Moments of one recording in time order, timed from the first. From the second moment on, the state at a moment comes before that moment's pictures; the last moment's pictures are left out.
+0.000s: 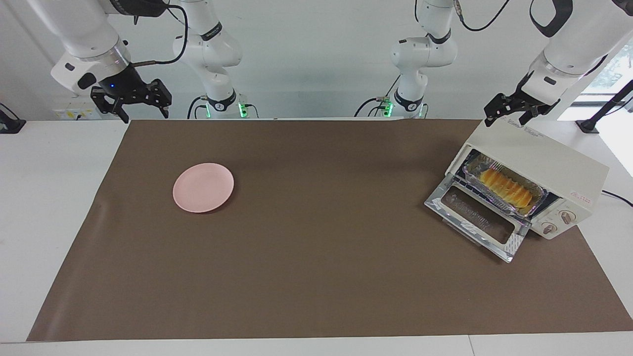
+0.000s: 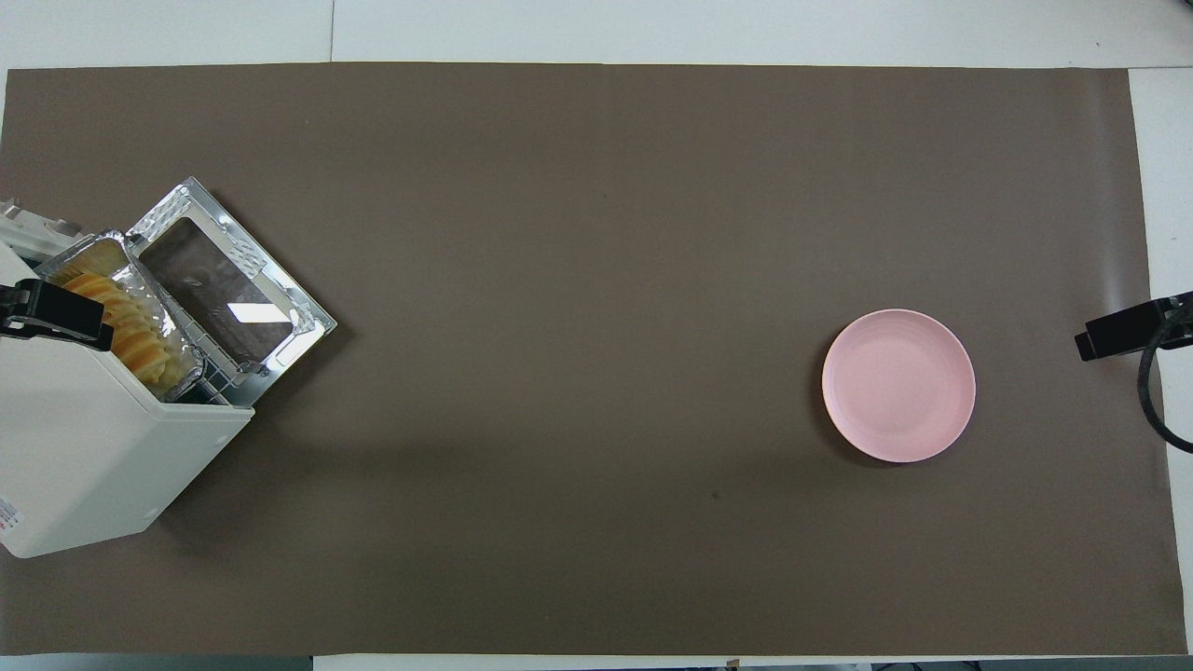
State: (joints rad) left arm -0.03 -0.02 0.00 -1.58 0.02 1.41 0.06; right arm -0.11 -0.07 0.06 -1.60 -0.01 1.42 -0.20
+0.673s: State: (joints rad) left arm -0.07 -0.02 -0.02 -1.58 0.01 1.42 0.06; right arm -0.11 -0.07 0.06 -1.60 -0.01 1.42 -0.20
